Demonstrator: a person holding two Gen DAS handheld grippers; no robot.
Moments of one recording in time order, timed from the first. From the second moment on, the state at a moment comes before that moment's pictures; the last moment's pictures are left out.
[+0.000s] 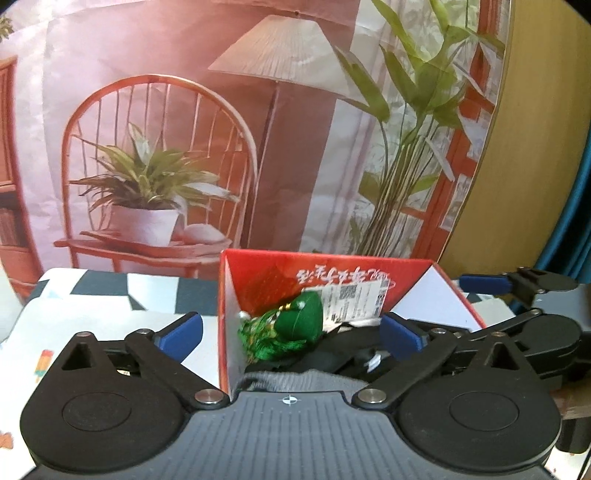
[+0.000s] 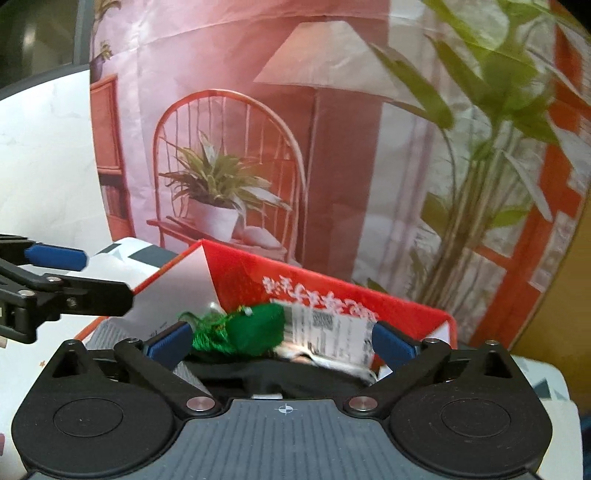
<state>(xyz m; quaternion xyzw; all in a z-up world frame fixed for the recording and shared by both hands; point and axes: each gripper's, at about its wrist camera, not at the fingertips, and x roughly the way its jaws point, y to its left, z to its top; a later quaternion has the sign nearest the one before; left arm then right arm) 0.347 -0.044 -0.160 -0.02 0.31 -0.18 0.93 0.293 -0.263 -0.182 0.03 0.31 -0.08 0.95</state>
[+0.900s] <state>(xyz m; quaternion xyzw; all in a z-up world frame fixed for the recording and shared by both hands) 0.237 -0.032 -0.182 0.03 0.29 -0.16 0.94 0.155 -0.248 -0.215 0.12 0.27 -0.16 0.94</state>
